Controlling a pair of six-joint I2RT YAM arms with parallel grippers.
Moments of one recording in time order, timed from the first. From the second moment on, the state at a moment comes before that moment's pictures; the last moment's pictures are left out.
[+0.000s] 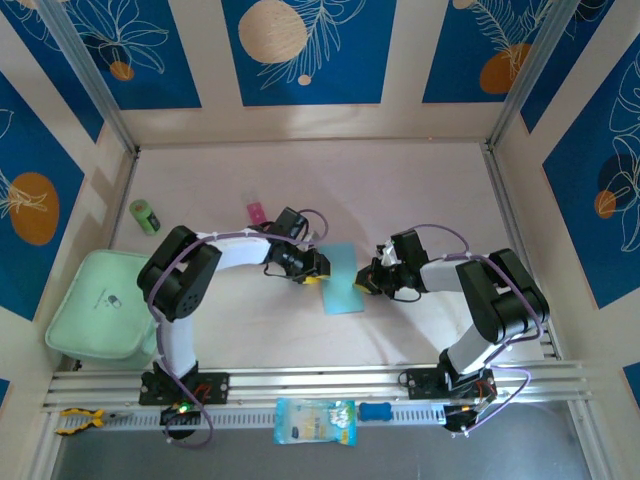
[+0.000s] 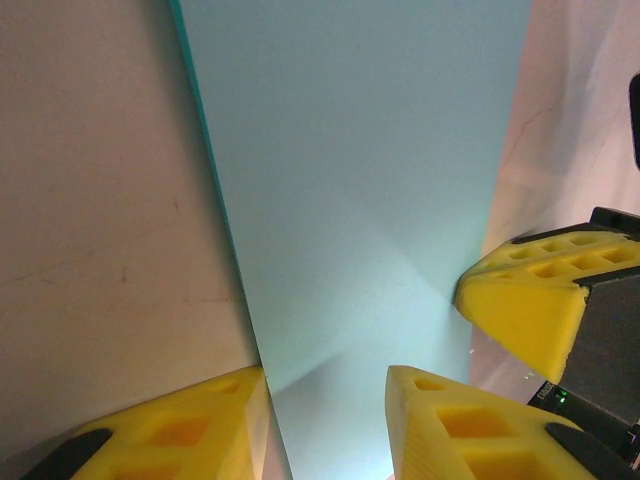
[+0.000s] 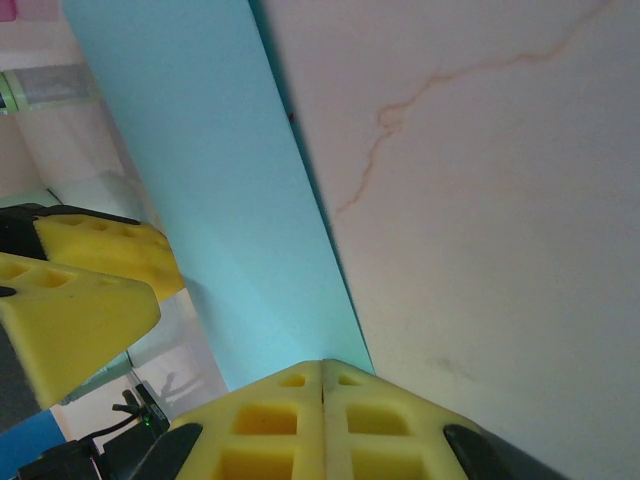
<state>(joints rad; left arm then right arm) -0.65 1.92 1.10 -0.28 0.60 -0.74 0.34 1.61 0.53 0.06 -0.68 0.85</state>
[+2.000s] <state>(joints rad) -0.55 1.71 0.89 -0.22 0.63 -0.80 1.29 1.50 0.65 -0.05 0.43 0.12</state>
